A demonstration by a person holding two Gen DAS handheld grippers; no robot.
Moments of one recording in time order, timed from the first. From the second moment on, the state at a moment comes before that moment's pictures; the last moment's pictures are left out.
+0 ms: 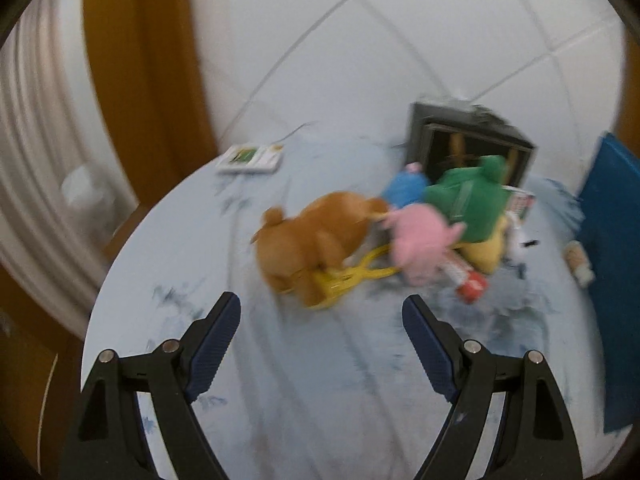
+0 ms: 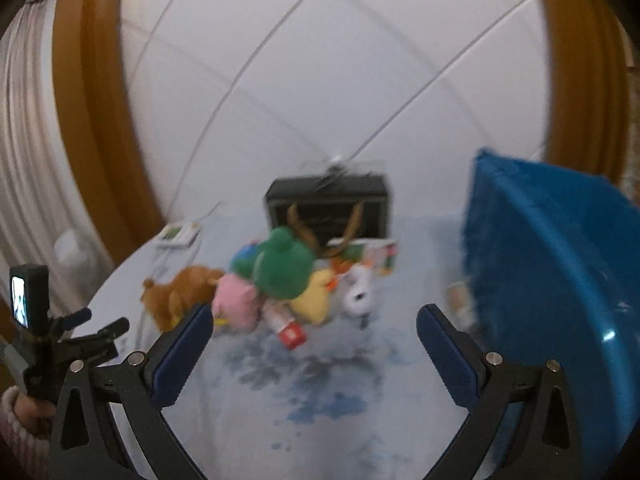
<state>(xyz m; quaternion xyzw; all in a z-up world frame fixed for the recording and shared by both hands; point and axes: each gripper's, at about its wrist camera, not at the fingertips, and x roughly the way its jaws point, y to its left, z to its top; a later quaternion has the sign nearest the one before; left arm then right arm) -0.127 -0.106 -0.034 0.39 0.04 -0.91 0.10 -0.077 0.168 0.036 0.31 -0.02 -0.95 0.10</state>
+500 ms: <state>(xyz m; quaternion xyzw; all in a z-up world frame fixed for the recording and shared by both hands) -0.233 -0.141 -0.123 0.46 0.06 -0.88 0.14 -0.210 0.053 -0.051 0.41 0.06 -0.88 0.23</state>
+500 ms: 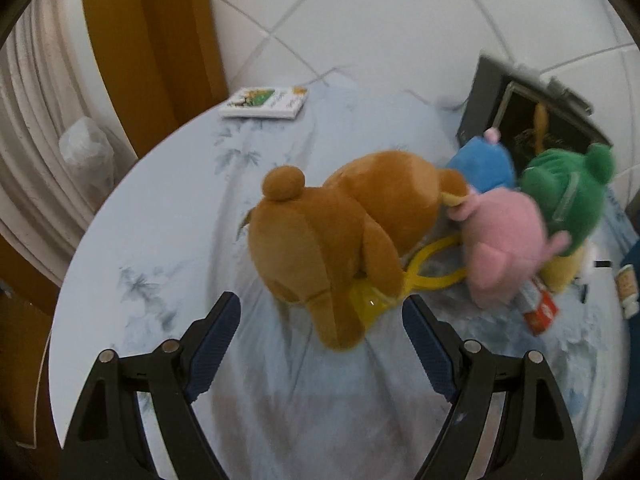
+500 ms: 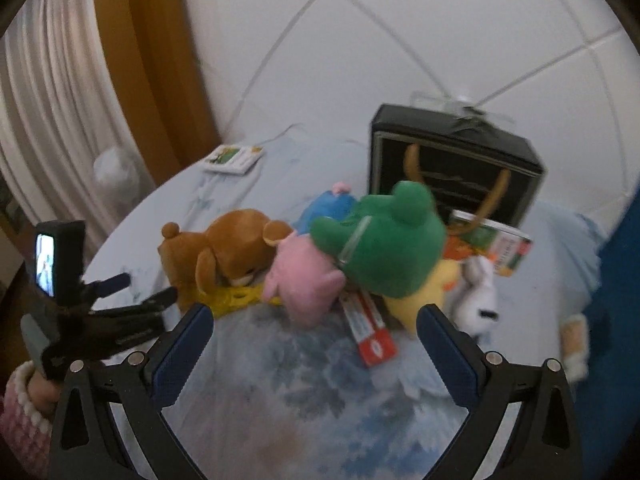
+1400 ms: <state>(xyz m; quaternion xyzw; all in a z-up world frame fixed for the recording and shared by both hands) -0.299 -0.198 -0.172 0.50 0.03 -0.86 0.11 -0.350 -0.132 -0.177 0.50 0.15 -0.77 0.37</state>
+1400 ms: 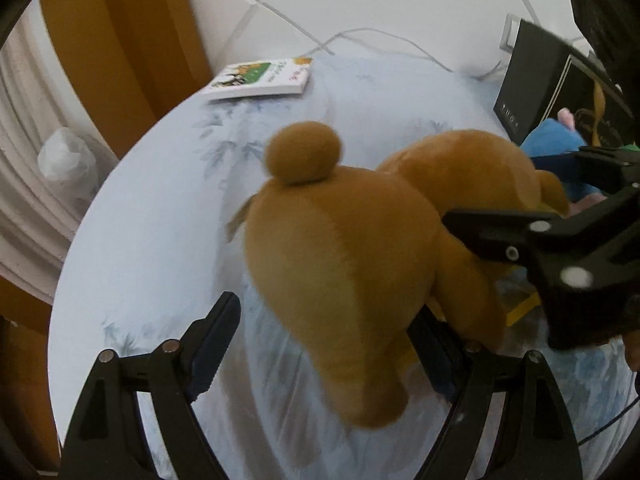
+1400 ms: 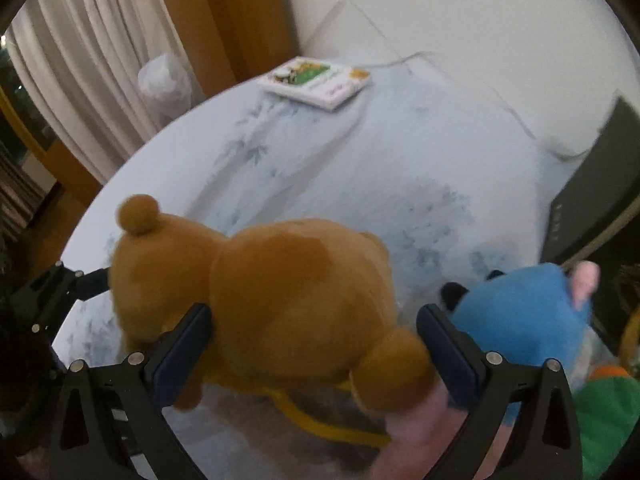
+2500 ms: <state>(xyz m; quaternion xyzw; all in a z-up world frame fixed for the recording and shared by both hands) -0.176 -0.038 -0.014 0.35 -0.04 -0.94 -0.05 -0.186 0.035 -0.003 0.38 0.10 -0.88 0.26</state>
